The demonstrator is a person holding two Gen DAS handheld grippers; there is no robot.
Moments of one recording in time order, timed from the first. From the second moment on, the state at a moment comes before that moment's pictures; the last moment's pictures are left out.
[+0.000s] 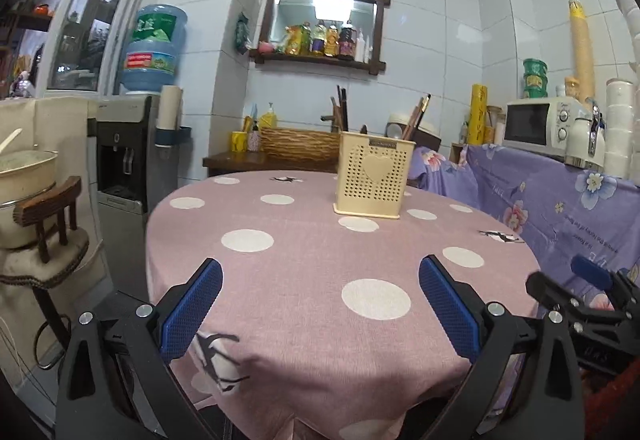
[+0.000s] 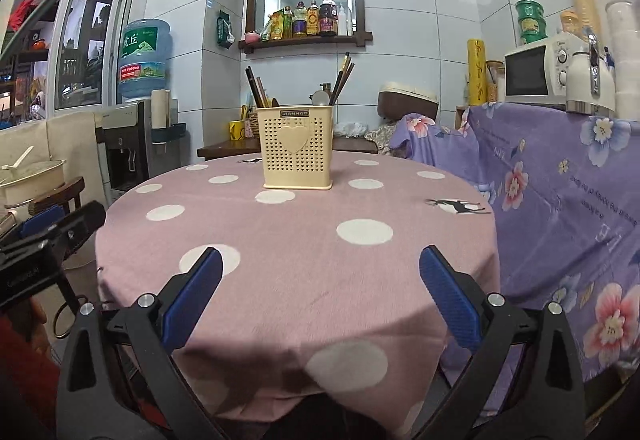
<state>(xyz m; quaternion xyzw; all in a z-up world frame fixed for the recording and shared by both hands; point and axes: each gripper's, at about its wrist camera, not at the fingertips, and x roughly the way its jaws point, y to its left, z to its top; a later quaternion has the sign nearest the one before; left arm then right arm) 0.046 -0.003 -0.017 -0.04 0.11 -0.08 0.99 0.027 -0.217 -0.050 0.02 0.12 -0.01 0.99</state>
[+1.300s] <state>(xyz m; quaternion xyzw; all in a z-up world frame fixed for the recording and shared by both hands) 0.028 0.010 -0.014 -0.07 0.11 -0.08 0.99 0.016 -0.209 -0.031 -0.01 0.09 -0.01 1.00</state>
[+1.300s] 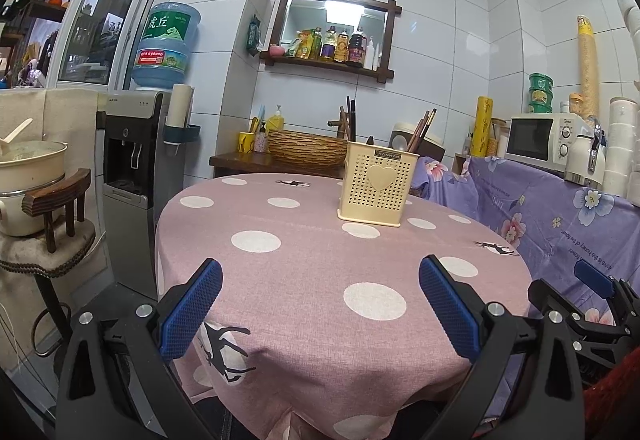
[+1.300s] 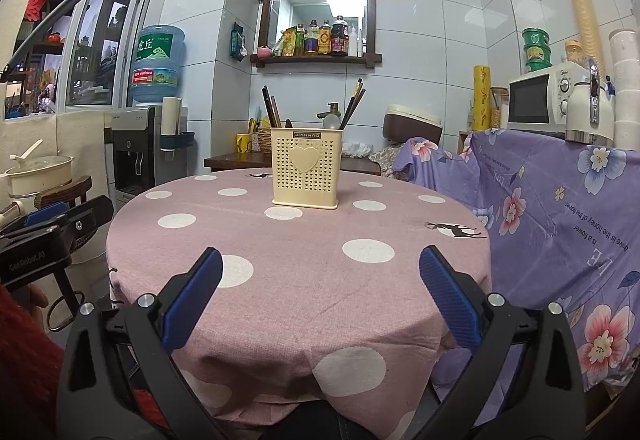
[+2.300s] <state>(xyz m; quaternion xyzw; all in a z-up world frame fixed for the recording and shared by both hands) 0.030 0.010 -0.014 -0.07 0.12 -0.07 0.99 0.018 -0.209 -0.033 -0.01 0.09 -0.01 1.00</state>
